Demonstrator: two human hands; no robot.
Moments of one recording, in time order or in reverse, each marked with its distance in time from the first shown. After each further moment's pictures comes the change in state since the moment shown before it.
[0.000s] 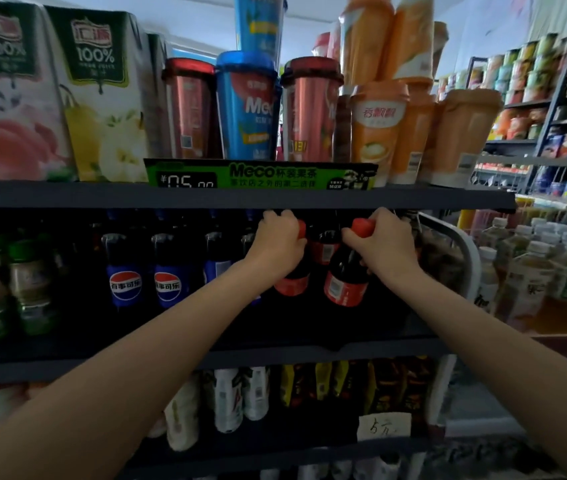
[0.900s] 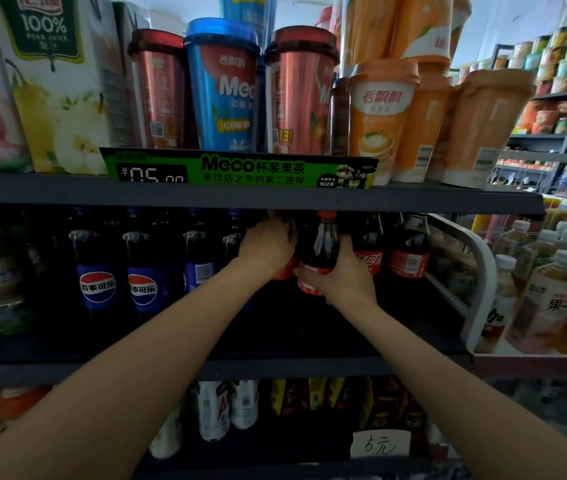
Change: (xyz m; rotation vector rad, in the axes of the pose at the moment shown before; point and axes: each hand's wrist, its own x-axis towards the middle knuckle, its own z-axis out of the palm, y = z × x) left_hand 0.065 -0.011 0.053 0.043 0.049 -0.115; right_hand 0.010 0.040 0.065 0.080 -0.202 0.017
